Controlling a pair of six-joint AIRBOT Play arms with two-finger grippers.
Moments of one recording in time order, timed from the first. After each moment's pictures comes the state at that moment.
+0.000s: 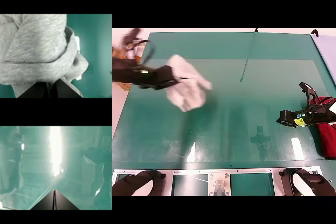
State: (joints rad) left arm -0.21 -1.05 1.30 1.11 -1.23 -1.71; right arm -0.11 -0.81 0.74 -1.19 1.31 1.58
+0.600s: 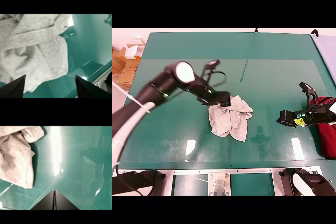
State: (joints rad) left arm -0.52 -1.40 1.37 1.03 -1.18 -1.66; right arm -0.11 -0.81 0.74 -1.19 1.31 1.58
